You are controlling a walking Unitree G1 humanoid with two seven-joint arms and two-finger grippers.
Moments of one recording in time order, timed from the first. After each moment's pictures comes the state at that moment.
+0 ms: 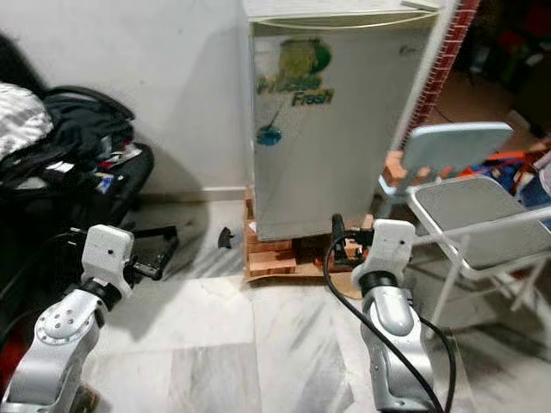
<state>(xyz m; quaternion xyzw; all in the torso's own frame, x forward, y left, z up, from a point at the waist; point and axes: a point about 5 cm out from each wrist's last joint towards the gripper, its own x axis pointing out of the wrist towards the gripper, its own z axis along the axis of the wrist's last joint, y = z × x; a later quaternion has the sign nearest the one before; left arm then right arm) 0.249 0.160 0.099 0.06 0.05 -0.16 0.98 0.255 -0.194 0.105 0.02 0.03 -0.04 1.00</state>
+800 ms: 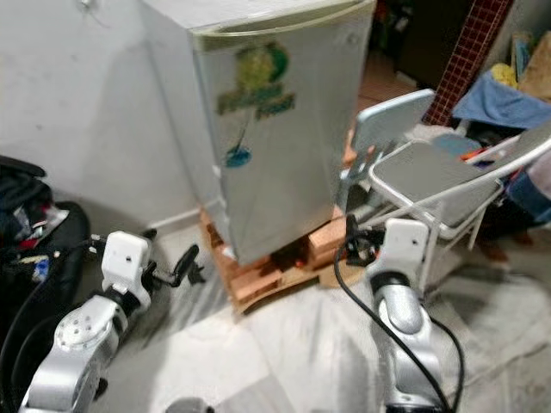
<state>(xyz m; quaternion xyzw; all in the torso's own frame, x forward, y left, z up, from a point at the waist) 0.241 0.164 0.086 0.05 0.08 -0.16 0.98 0.257 -0.179 0.097 0.03 0.04 -0.03 1.00</state>
